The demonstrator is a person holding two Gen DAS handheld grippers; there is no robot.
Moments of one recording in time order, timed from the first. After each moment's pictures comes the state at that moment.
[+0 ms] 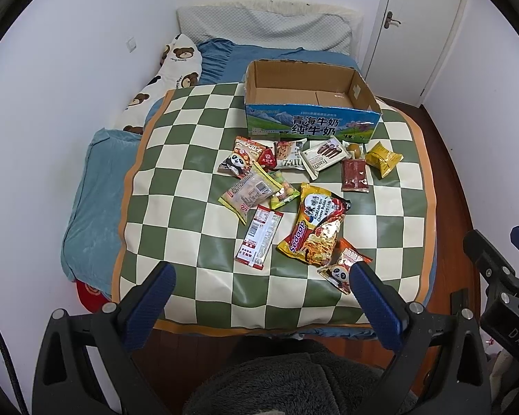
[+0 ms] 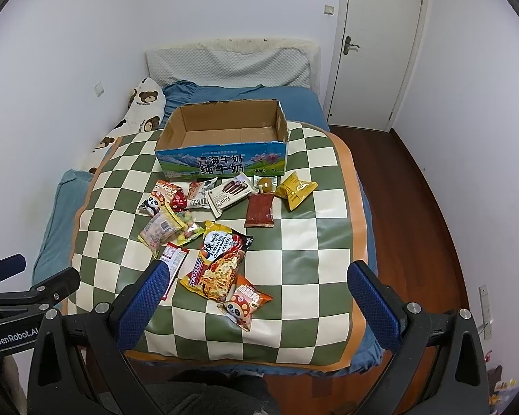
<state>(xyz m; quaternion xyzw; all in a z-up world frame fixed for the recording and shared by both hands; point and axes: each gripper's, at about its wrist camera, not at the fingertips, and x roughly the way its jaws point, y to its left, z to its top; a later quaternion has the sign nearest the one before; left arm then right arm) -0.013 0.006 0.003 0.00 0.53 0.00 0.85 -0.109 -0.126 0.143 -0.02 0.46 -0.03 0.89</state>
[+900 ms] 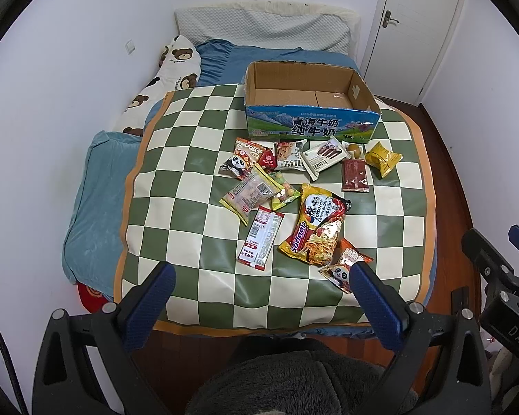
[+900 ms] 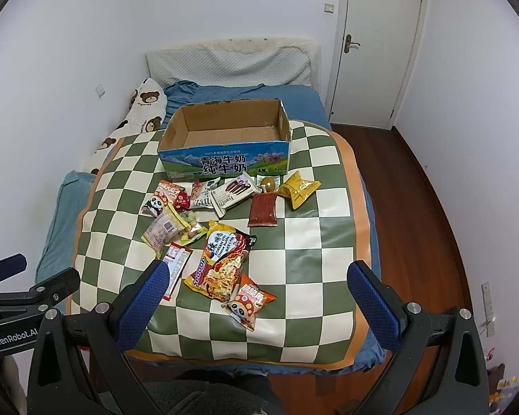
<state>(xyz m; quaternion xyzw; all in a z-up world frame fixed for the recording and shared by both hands) -0.015 0.007 0.002 0.00 0.53 0.00 0.85 -0.110 -0.120 0.144 -0.01 0.46 -0.03 0.89</state>
